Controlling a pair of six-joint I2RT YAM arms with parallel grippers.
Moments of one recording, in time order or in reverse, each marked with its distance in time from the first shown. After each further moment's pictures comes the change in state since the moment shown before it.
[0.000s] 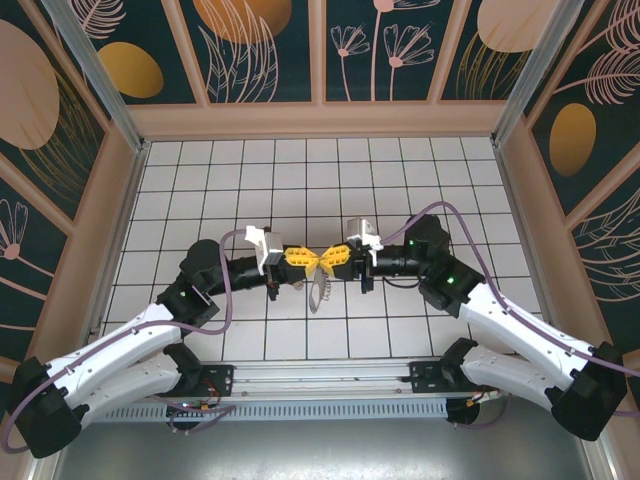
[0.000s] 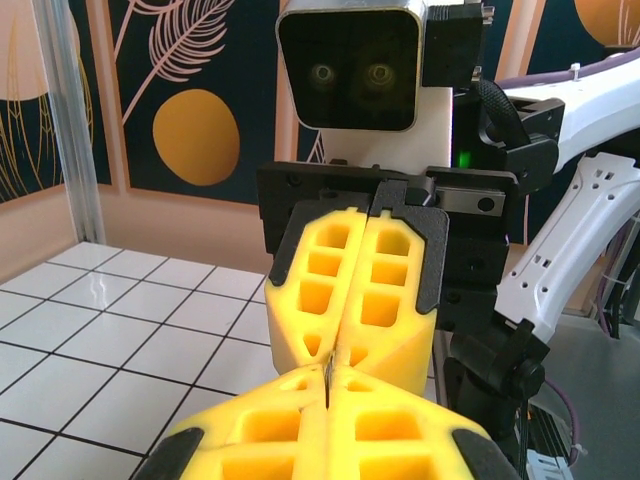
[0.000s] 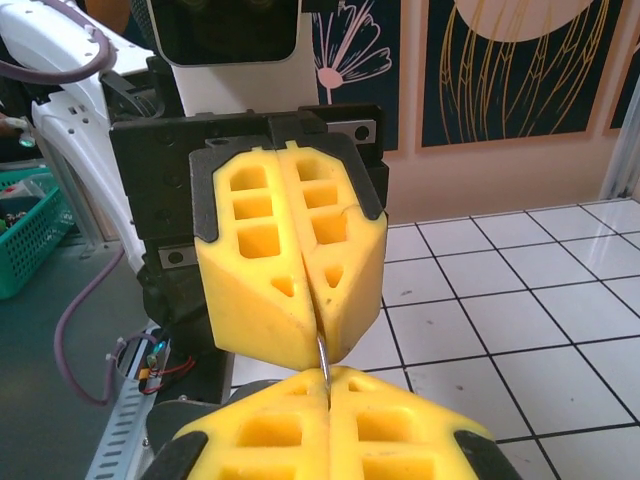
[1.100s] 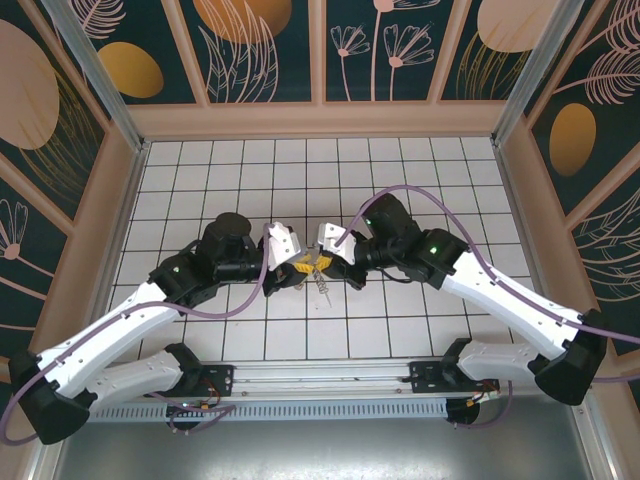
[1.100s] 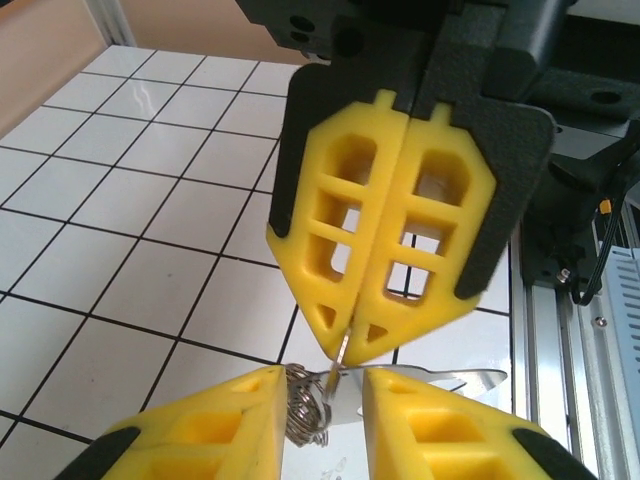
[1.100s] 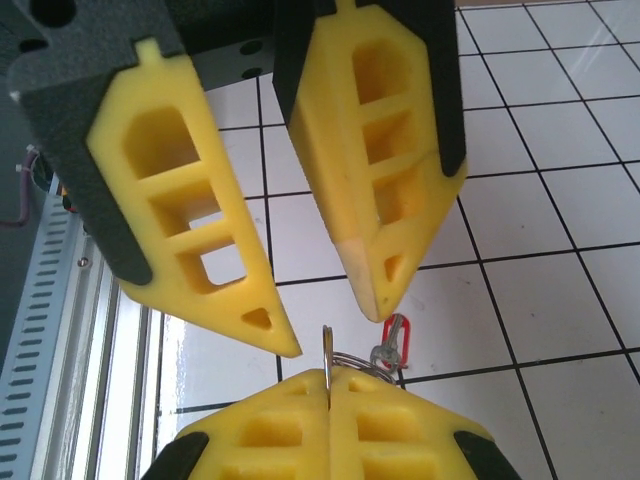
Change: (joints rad) left arm -0.001 0.113 0.333 -0.776 -0.142 0.375; right arm 0.111 0.226 0.389 -0.708 0.289 -0.366
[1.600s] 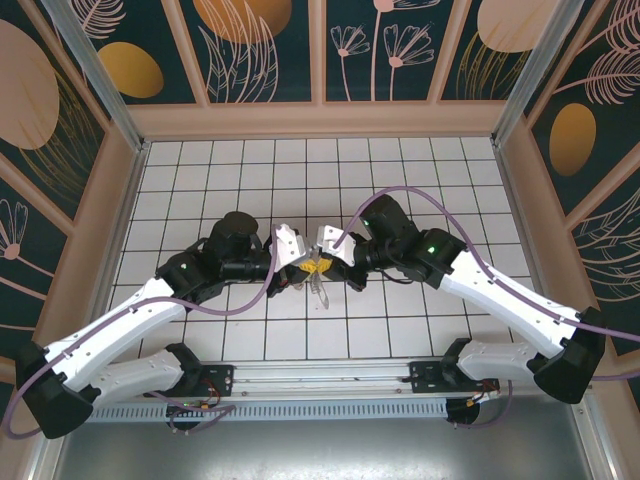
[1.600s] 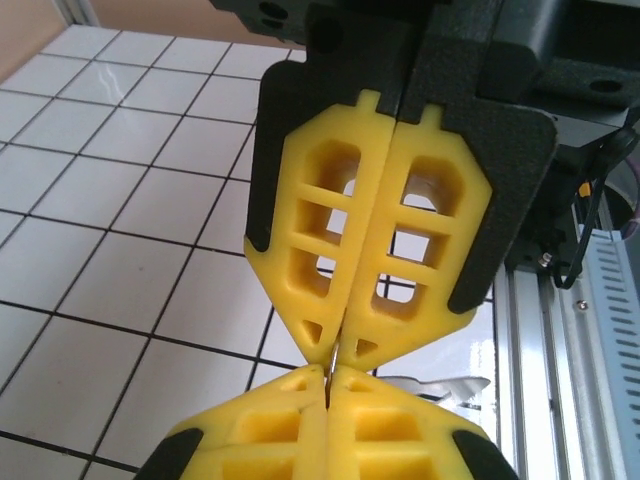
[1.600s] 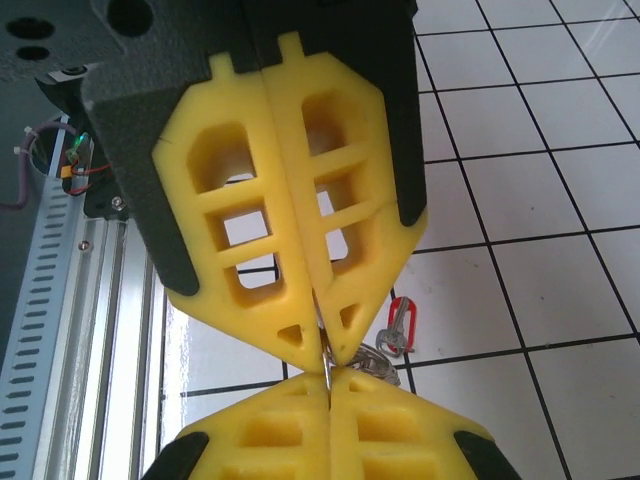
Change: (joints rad) left arm 0.000 0.041 0.000 0.000 0.042 0.019; right arm 0.005 0.007 0.000 -0.025 0.008 -0.007
